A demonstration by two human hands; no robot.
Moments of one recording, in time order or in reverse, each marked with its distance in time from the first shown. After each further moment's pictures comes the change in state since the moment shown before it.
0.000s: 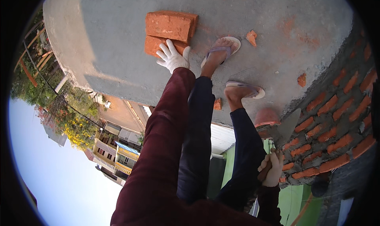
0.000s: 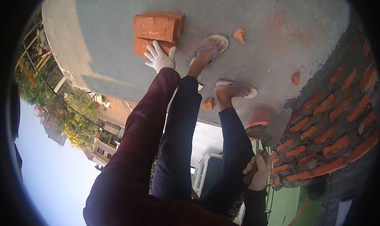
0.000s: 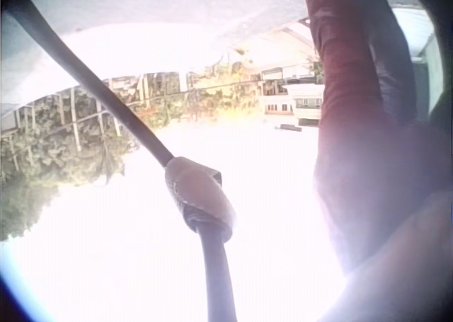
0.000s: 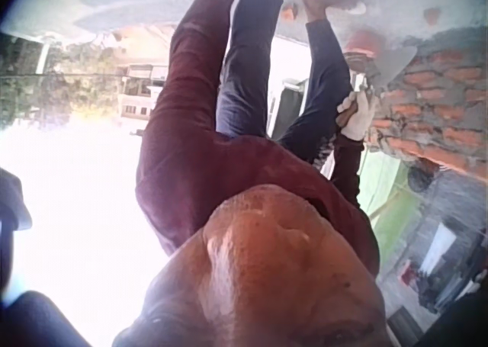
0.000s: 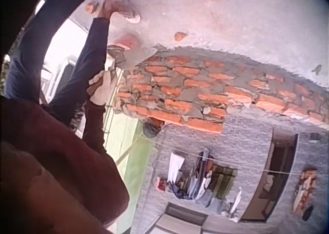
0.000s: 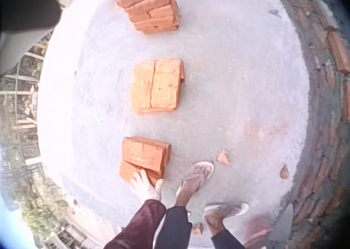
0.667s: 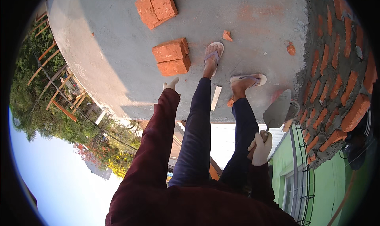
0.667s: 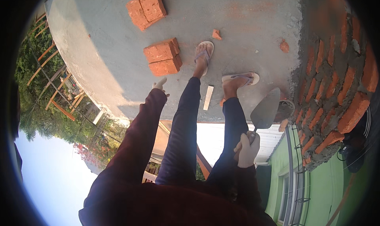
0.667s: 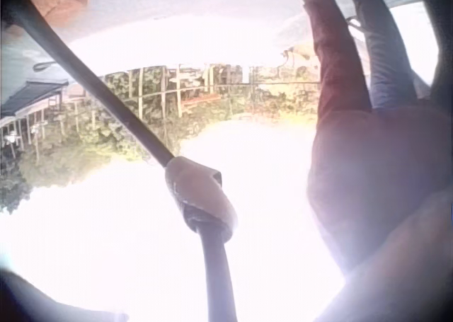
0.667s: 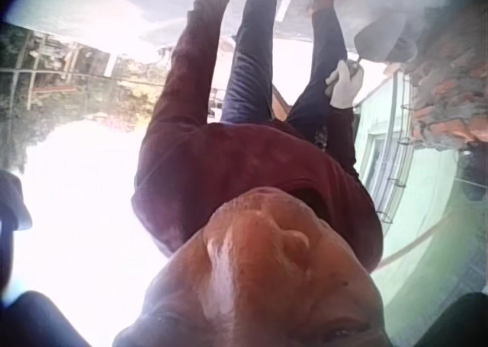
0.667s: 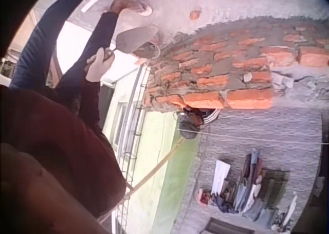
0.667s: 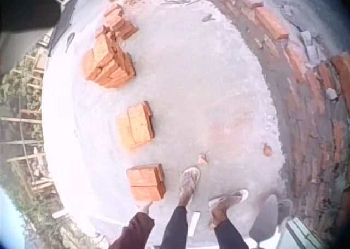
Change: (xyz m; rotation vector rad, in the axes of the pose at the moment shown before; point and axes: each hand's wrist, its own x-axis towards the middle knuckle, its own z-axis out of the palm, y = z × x) left_hand -0.034 -0.048 -0.145 -0.750 -0.573 -0.611; right_hand -0.036 0.083 -0.011 0.274 -0.004 -0.136
